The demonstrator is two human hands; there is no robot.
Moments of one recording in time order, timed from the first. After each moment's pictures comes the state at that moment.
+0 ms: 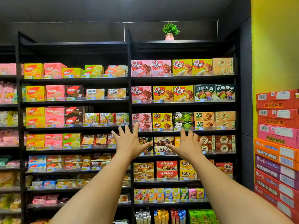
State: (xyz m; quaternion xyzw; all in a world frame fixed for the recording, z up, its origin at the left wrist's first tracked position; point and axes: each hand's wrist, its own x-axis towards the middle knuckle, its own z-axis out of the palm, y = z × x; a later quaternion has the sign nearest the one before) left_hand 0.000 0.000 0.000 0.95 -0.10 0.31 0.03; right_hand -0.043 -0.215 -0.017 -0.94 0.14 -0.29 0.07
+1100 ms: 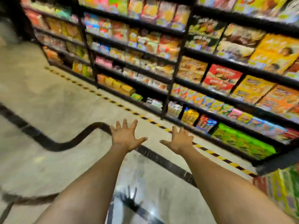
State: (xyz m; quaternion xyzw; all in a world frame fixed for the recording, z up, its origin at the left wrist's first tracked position) left_hand 0.017 -0.017 -0.389 0.99 0.13 -0.07 0.06; right_hand 0.077 -0.226 -0.383 -0.98 -0.09 0.16 0.00
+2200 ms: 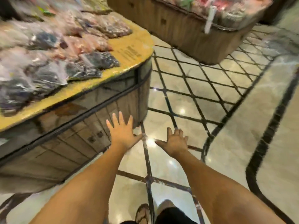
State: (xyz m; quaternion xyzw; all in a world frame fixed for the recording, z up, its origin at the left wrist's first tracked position) left_hand -0.810 0.217 -0.453 0.45 0.89 -0.03 0.09; right_hand -0.628 0.320 -0.464 -0.48 -0.86 0.15 -0.12
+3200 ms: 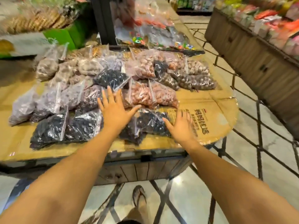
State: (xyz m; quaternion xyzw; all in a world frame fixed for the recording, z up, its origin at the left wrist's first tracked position) left_hand -1.170 0.360 -0.372 0.09 0.98 0.15 -0.09; right_hand -1.068 0.578 -0.404 -0.19 -0.96 0.18 0.07
